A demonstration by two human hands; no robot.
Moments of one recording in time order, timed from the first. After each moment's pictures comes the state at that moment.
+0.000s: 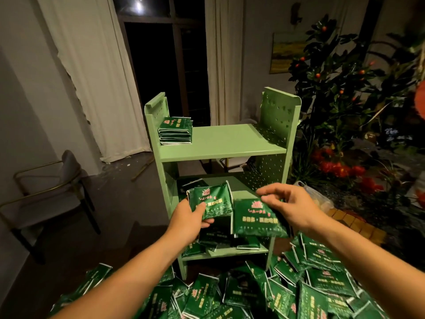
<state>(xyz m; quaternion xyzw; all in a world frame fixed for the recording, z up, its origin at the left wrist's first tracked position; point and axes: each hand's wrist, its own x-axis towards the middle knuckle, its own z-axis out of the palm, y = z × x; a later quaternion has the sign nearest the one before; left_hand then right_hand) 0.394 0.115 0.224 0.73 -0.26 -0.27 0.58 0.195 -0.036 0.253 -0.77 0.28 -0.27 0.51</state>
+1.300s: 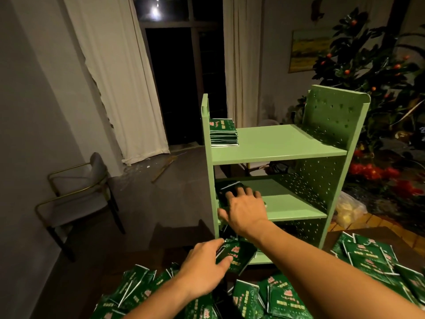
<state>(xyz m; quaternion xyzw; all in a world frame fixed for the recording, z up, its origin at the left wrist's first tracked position) 0.449 0.205 0.177 0.84 -0.43 -0.23 0.26 0.397 0.042 0.208 -0.94 0.32 -0.05 -0.03</state>
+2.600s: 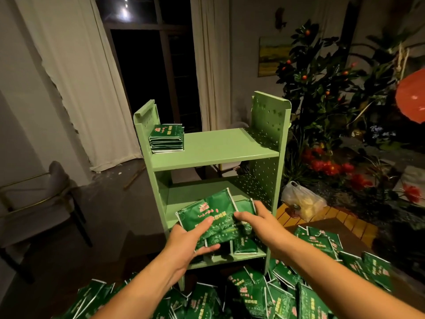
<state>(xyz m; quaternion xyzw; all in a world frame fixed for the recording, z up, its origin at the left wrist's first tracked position) 0.384 0.132 0.211 0.60 -0.18 -0.42 0.66 0.234 0.005 0.225 -0.70 0.36 -0.20 0.58</state>
